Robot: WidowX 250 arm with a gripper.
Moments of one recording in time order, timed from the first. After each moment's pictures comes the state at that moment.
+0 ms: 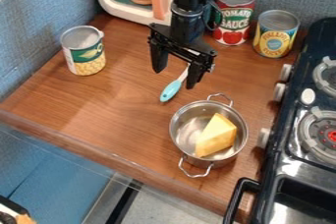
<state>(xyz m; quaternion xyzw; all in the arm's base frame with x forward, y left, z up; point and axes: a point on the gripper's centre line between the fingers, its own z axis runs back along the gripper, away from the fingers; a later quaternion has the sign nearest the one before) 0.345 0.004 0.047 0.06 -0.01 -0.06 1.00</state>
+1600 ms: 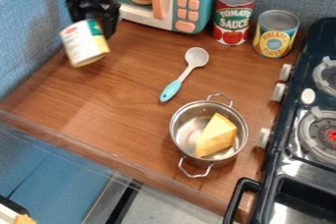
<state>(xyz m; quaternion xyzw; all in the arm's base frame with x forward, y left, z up) 0.386 0.202 0.034 0.06 -0.02 0.08 1.00</state>
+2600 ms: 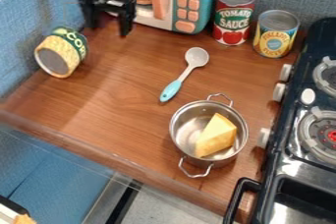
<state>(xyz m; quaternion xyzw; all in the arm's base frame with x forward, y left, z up) 0.382 0.147 0.067 0.03 -0.05 0.05 1.00</state>
